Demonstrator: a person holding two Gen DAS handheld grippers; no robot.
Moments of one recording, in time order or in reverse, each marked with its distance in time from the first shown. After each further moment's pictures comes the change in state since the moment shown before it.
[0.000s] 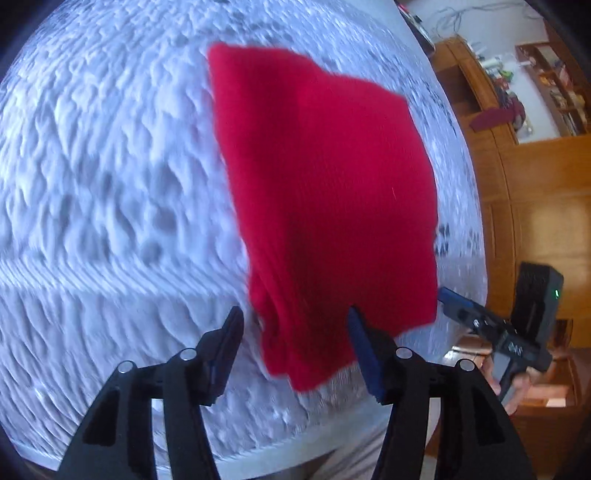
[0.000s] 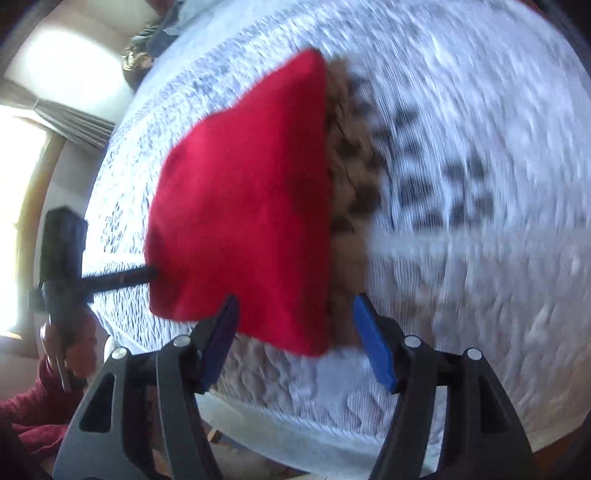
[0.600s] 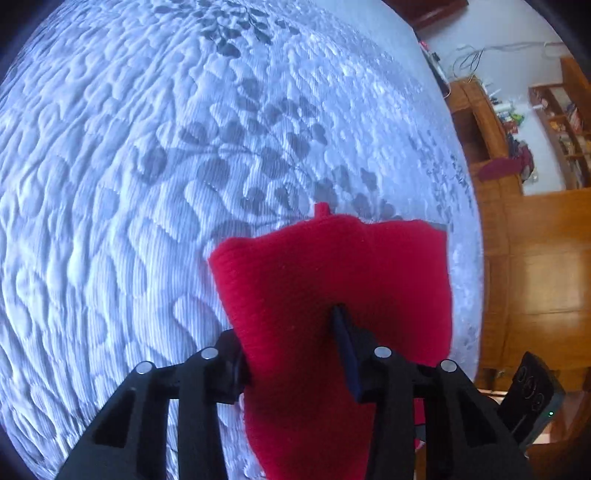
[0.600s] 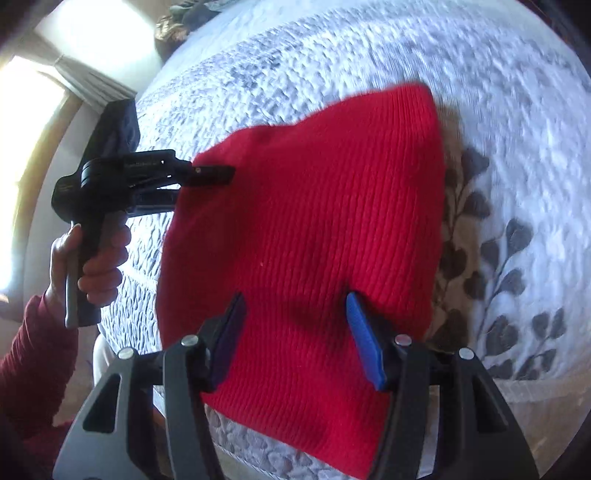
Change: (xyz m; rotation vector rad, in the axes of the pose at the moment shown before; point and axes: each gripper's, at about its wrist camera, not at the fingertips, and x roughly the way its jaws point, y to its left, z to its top) left arm 0.015 0.035 0.170 -0.091 -0.095 -0.039; right arm 0.051 0.068 0.083 -0.187 0.016 -0.017
